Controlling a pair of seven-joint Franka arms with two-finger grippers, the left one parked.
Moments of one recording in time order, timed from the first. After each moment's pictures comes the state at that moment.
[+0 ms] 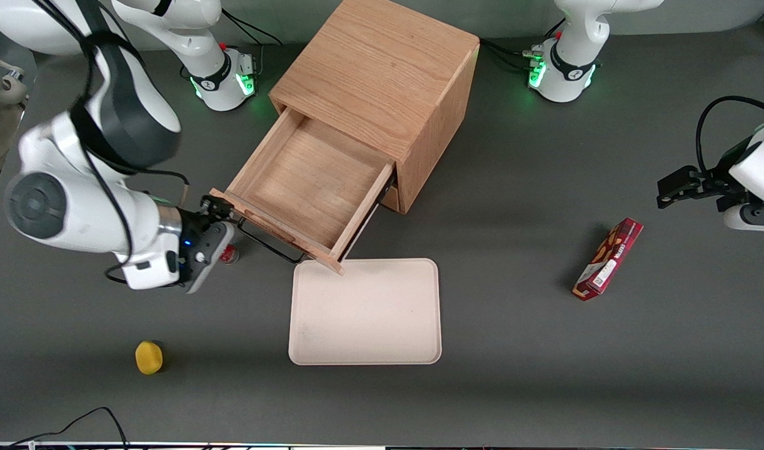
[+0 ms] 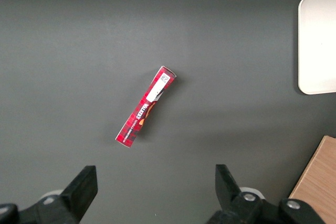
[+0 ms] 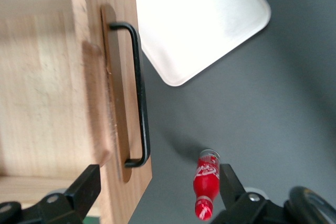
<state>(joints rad) -0.10 0.45 0.50 -1.25 -0.05 1.55 -0.54</state>
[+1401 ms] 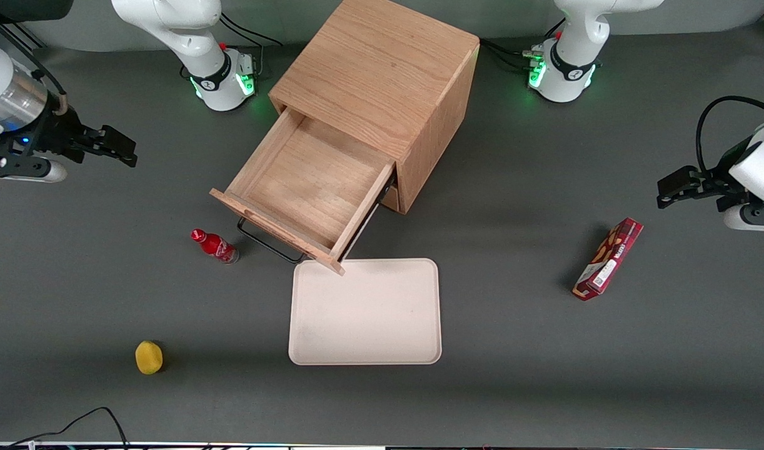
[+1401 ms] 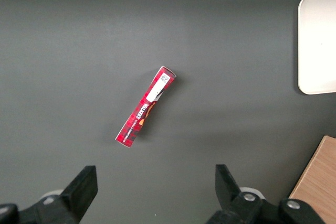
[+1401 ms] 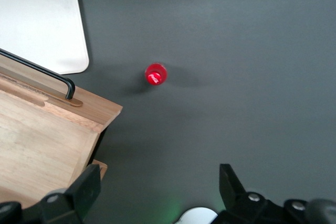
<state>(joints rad) -0.11 -0.11 0.22 -1.71 0.01 1.53 0.23</state>
